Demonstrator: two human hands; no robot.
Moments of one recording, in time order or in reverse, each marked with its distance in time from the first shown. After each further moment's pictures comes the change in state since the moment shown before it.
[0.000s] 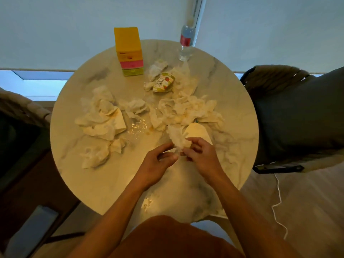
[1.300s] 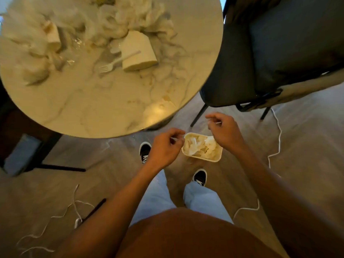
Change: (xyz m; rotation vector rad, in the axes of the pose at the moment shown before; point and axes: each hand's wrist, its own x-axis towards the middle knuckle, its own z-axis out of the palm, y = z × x) left_hand -0.092 -0.115 0.285 0.397 0.115 -0.093; right_hand -0.065 0.205 -0.264 -0.440 -0.018 -0.069
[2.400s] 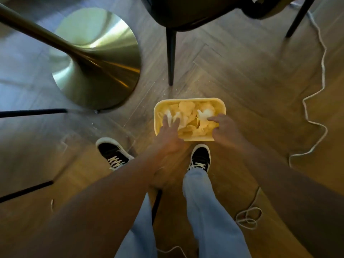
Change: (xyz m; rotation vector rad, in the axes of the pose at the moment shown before) left_hand 0.202 -0.251 0.276 0.712 -0.632 -0.270; right_hand 0.131 0.400 0.121 -0.140 -0.225 0.393
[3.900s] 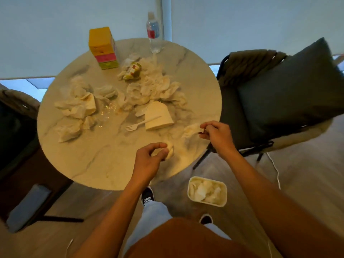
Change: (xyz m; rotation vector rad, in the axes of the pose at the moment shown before) left_hand -0.457 -0.055 -0.297 -1.142 0.832 0.302; right_hand -0.304 -0.453 -0.154 0.673 0.295 -0.435
